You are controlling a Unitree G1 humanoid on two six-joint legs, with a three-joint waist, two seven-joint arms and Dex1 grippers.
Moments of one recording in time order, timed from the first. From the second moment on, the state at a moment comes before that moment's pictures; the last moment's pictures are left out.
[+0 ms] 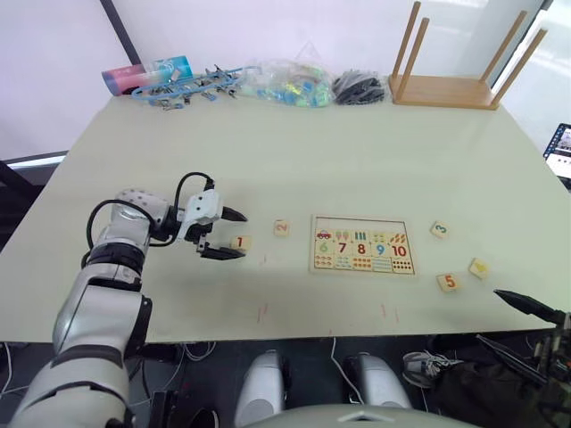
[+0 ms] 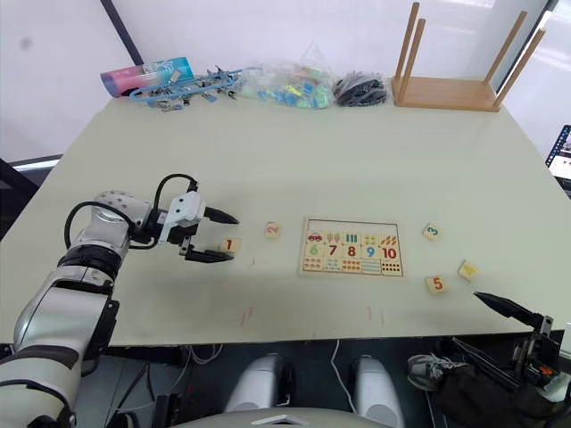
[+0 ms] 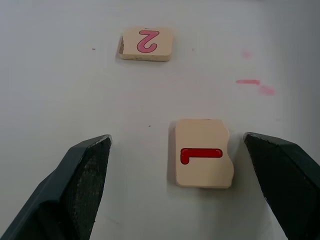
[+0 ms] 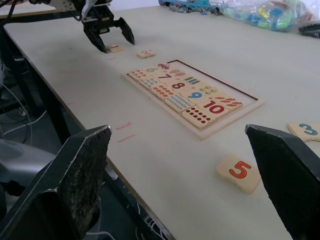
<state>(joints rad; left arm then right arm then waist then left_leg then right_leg) -0.85 0.71 -0.23 1.11 -0.08 -0.47 -1.58 0.49 -0.55 -0.51 -0.03 0.72 -0.24 1.45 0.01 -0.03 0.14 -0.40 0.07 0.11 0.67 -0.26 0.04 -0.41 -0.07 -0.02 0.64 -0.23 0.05</state>
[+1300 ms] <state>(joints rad) -1.00 0.75 -0.44 0.91 -0.31 -0.20 -1.59 0.45 -0.49 -0.51 -0.02 0.71 -0.29 1.45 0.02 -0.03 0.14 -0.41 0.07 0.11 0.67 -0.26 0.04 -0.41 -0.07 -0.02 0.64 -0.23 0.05</state>
